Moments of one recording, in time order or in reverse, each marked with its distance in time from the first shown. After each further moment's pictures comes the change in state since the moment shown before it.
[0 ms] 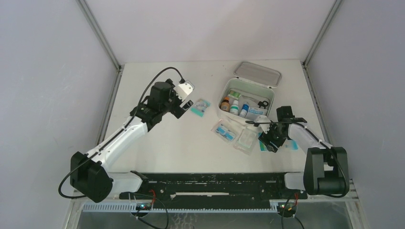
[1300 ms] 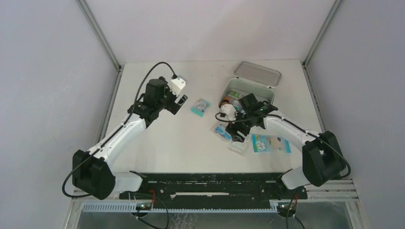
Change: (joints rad) left arm 0.074 0.029 0.000 0.032 0.002 -0.034; right arm 0.476 0.106 0.286 0.031 -0.164 0.284
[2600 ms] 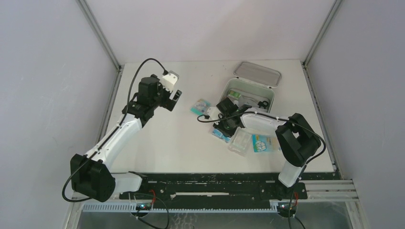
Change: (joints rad) left arm 0.093 -0.026 0.000 0.021 0.028 -0.080; right arm 0.209 0.322 0.143 0.134 0.278 0.228
